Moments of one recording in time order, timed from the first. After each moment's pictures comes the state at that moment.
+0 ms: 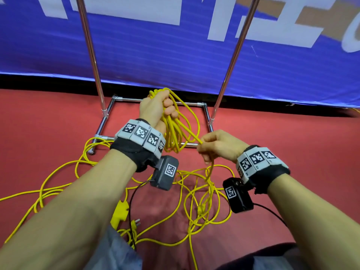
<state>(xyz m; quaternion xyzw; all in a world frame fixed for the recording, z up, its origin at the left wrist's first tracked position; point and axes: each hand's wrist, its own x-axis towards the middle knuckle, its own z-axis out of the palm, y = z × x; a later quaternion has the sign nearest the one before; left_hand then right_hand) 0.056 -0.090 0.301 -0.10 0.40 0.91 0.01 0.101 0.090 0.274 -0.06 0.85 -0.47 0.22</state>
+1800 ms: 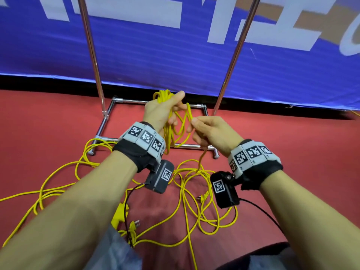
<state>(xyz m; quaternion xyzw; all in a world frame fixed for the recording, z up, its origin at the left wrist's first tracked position) 0.057 -0.087 0.293 -0.06 0.56 0.83 -0.01 0.100 0.065 0.296 -0.14 0.81 -0.56 0.10</state>
